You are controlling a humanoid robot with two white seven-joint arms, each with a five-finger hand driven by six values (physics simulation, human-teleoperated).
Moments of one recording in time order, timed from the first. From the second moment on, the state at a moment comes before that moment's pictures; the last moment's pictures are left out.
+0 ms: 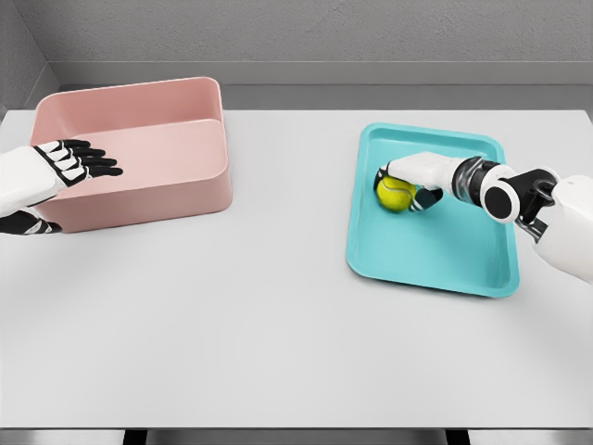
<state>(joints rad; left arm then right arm) -0.26 1.19 -0.37 -1.65 -0.33 -0.61 -0.12 -0.91 -0.68 1.12 -1.41 0.29 0.18 0.48</state>
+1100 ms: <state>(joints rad) -0.25 1.16 -0.36 -1.65 -0.34 -0.61 -0.13 -0.95 -0.72 1.11 -1.73 0.29 0.17 0.51</state>
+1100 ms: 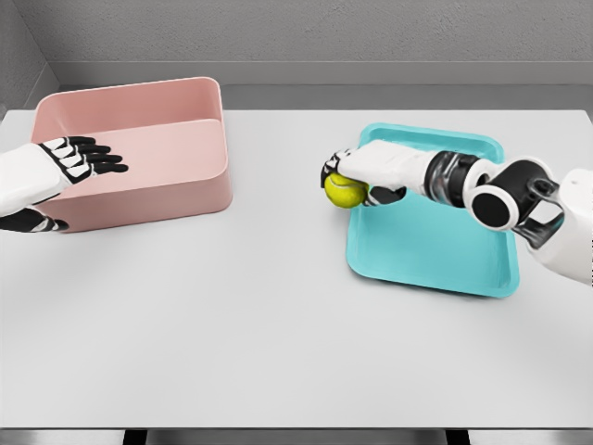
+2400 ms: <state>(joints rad) -0.25 1.15 -0.36 -1.67 -0.34 -0.61 -0.15 -1.00 -0.41 1.20 -1.70 0.30 0.10 0.61</state>
